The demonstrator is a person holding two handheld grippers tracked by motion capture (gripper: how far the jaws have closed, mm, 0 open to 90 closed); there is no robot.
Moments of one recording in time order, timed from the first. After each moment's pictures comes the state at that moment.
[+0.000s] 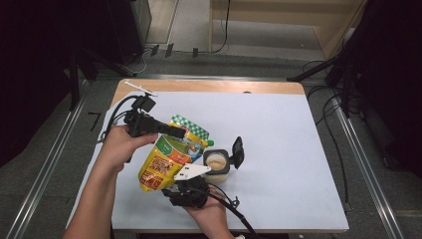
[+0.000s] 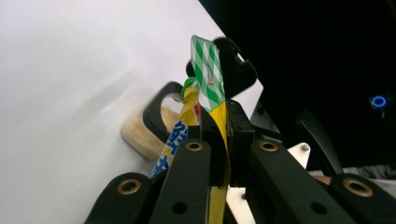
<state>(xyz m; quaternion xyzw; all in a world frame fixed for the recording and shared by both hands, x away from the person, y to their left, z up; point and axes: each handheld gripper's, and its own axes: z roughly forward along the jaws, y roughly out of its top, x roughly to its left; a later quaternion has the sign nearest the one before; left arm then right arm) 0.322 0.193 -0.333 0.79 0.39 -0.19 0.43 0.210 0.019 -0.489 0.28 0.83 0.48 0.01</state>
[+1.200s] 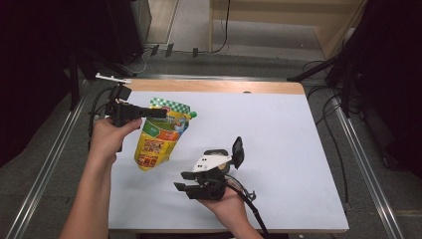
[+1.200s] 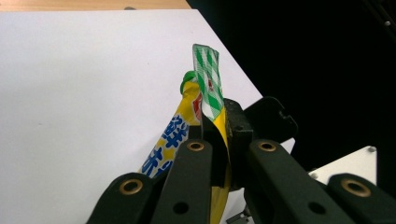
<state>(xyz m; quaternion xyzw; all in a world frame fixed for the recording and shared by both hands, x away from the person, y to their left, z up) 0.341 0.234 -0.336 0.74 0.45 -0.10 0.48 0.224 -0.027 -0.461 0.26 0.83 0.49 -0.02</state>
